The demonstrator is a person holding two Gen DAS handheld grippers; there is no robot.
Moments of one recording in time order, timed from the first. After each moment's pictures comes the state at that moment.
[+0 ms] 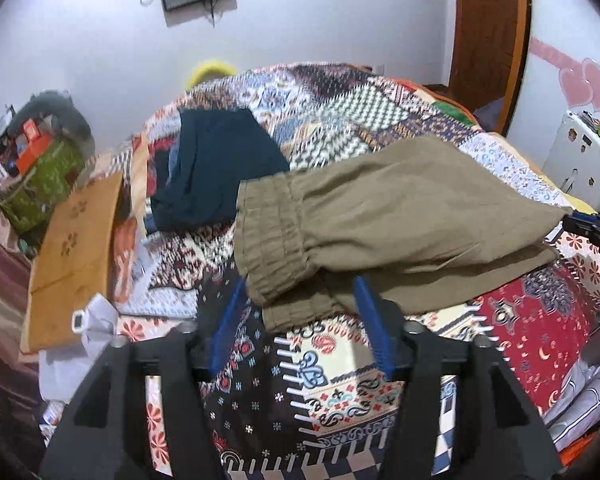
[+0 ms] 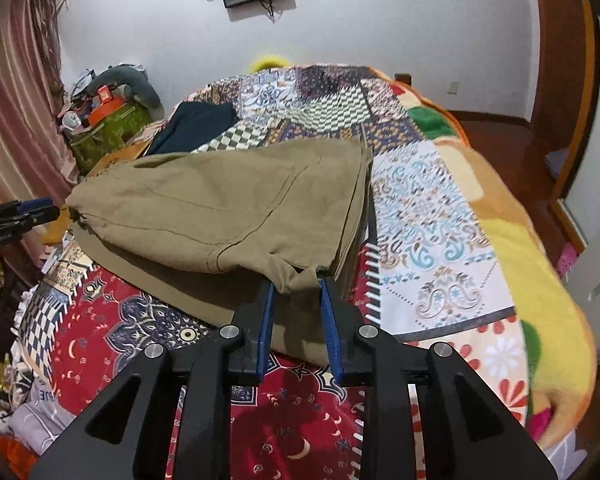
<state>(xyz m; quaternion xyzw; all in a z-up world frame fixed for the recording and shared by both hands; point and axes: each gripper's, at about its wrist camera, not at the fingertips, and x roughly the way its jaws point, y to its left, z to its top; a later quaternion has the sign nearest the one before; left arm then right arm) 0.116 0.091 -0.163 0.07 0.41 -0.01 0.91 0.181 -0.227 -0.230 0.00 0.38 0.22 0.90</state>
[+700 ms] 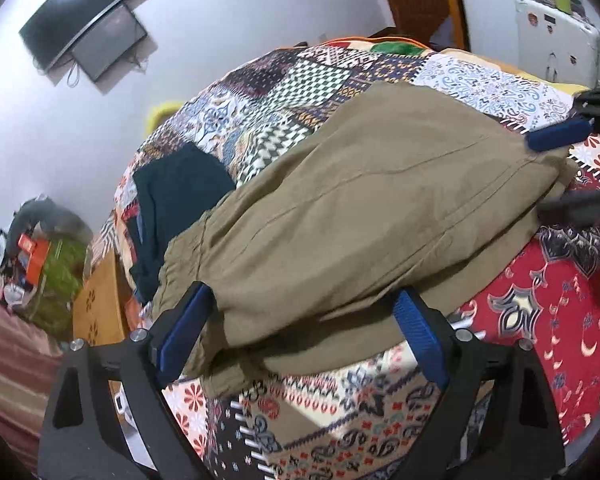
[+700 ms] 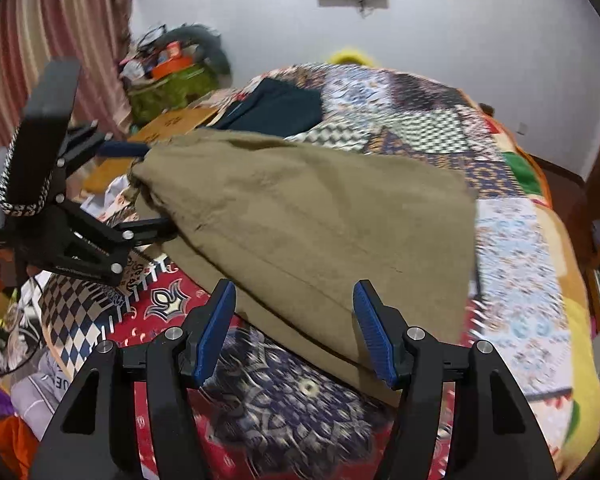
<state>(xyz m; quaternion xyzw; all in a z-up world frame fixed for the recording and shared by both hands) 0.154 0.008 -0.205 0.26 0.41 -0.06 0.87 0.187 -0.130 -0.232 -0.09 0.38 0.33 0.86</state>
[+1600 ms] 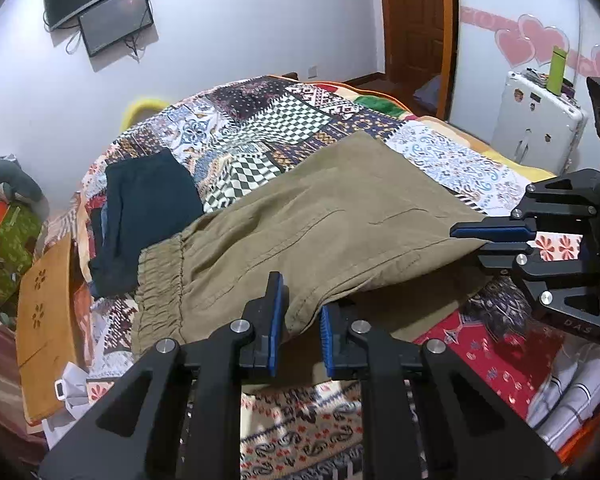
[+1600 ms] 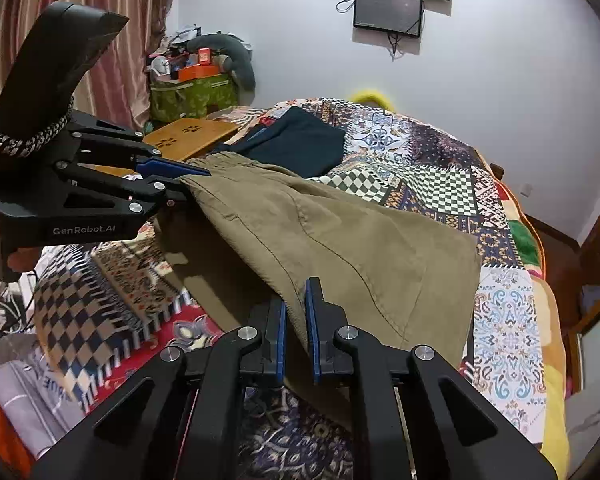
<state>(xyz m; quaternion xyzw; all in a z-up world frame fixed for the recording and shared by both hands) 0.141 0.010 -0.167 0.13 0.40 -0.12 0.90 0.165 -0.108 -0.205 -0.15 0.30 0.35 0.88</state>
